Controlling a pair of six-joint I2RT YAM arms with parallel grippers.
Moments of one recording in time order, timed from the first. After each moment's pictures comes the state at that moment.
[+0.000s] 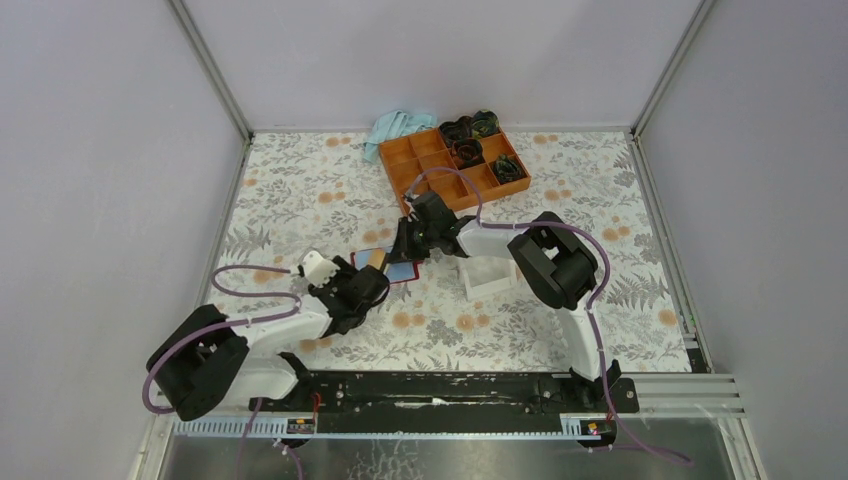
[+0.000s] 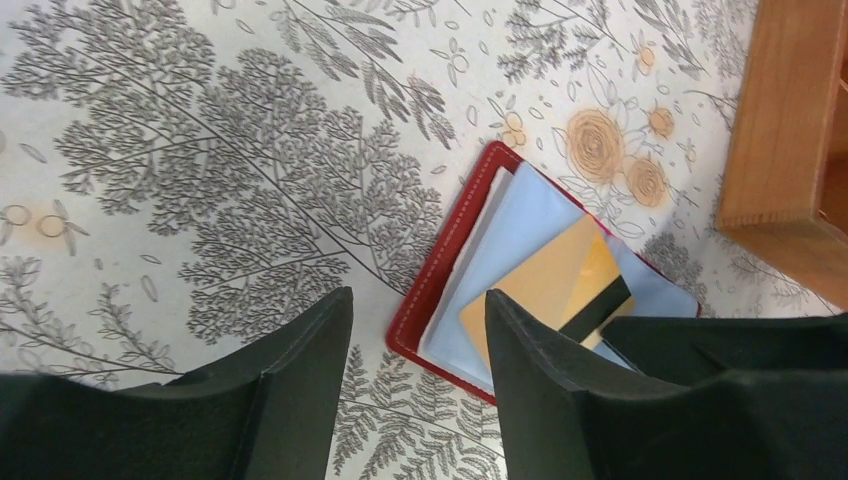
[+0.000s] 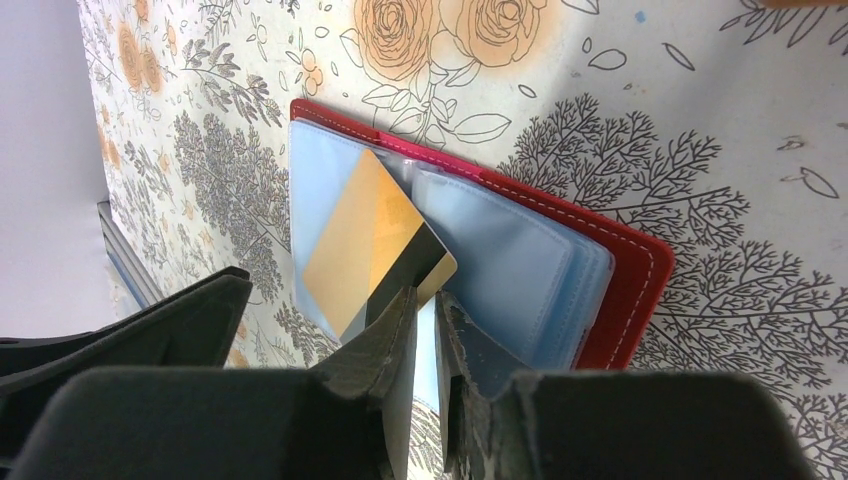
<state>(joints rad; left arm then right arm) -0.76 1.26 0.42 -0.22 -0.88 -1.44 0.76 2.16 1.36 0.04 -0.36 0.73</state>
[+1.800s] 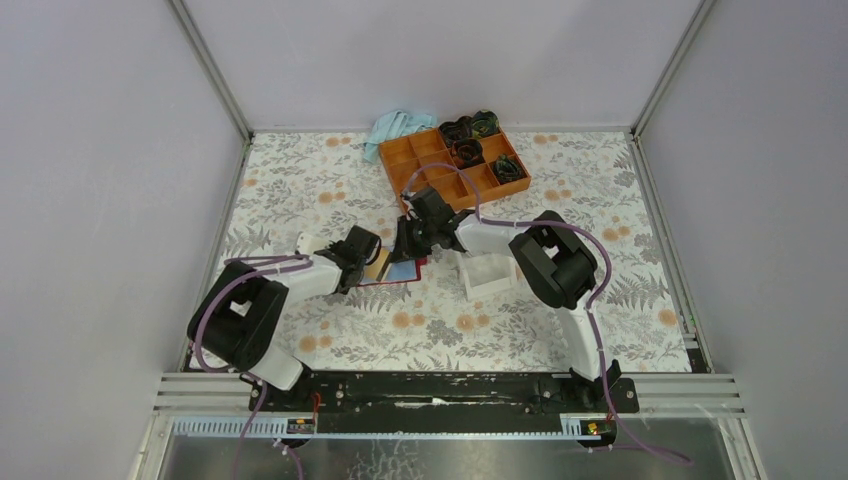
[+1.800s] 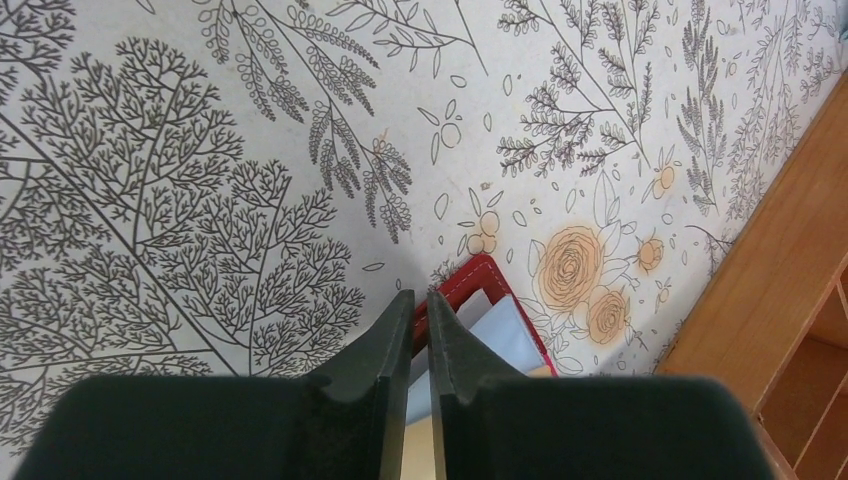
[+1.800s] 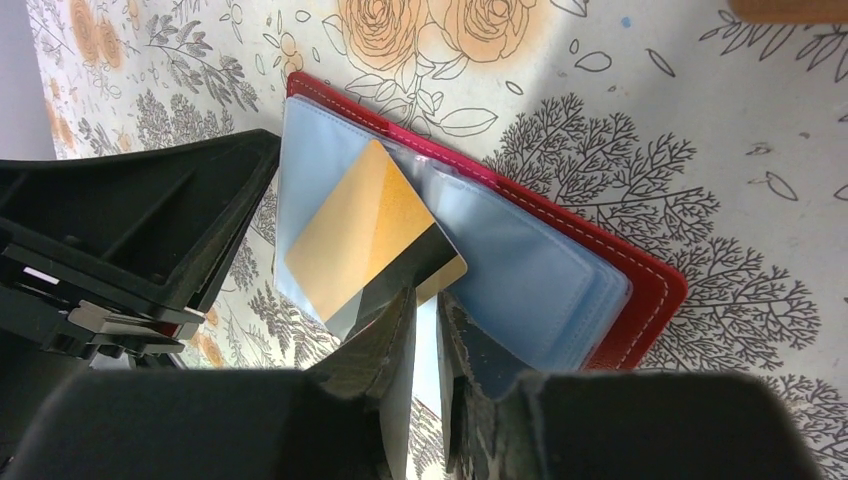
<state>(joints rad) -0.48 1.54 0.64 -0.21 -0.60 -1.61 0.76 2.16 1.42 -0.08 -0.36 0.64</state>
